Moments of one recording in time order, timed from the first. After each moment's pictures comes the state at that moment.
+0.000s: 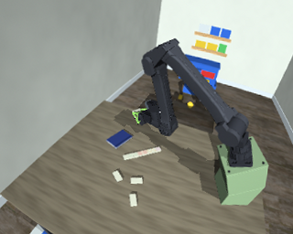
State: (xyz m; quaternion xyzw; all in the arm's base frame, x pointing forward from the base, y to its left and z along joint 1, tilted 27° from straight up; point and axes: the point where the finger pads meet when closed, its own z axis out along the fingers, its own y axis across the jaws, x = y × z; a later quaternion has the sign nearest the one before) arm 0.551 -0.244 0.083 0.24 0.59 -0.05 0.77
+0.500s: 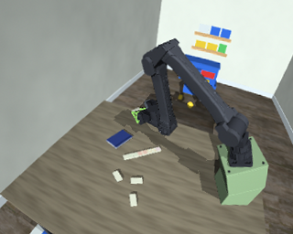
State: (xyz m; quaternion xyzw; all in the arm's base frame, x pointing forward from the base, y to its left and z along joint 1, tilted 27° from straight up) arm 0.555 -0.246 0.088 0.24 0.59 -0.05 0.77
